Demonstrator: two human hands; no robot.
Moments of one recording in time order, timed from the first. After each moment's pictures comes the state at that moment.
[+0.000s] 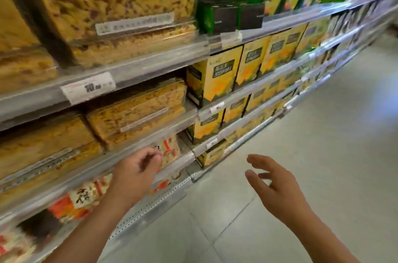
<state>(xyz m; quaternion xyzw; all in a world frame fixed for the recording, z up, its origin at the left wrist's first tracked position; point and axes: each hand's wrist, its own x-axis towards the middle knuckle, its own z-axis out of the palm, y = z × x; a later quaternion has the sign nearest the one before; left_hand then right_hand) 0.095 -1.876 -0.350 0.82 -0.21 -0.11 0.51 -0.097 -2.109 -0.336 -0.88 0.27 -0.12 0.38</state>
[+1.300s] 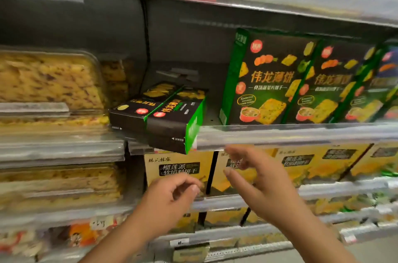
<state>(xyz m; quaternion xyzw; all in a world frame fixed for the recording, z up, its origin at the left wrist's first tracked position) 0.167 -2.252 -0.271 0.83 -0.18 -0.02 0.52 0.144 -2.470 -0.206 -0.91 -0.16 -0.16 0.34</state>
